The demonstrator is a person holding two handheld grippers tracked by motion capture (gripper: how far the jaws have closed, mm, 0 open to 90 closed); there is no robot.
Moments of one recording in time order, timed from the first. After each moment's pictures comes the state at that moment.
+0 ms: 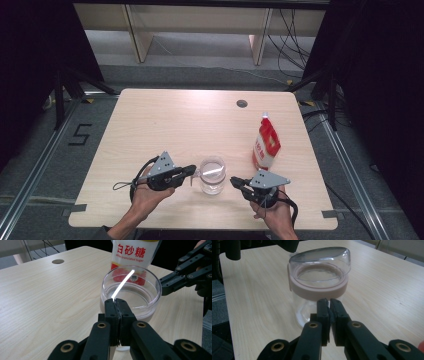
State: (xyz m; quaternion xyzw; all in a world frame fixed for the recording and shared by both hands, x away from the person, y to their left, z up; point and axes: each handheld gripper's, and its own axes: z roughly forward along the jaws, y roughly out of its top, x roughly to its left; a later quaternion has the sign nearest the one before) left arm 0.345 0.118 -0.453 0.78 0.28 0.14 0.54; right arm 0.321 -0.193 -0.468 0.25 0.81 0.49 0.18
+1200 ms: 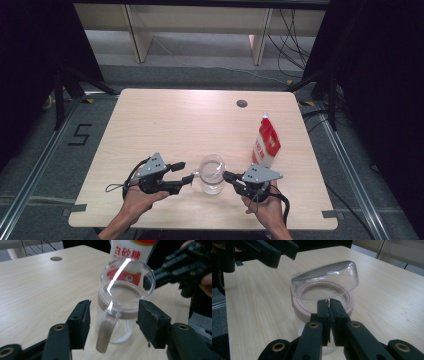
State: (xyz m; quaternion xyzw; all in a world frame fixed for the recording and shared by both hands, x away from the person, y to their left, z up) left arm 0.338 0.136 -0.448 0.78 0.29 0.12 0.55; right arm 0.330 -0.173 -0.458 0.24 0.81 0.51 0.18
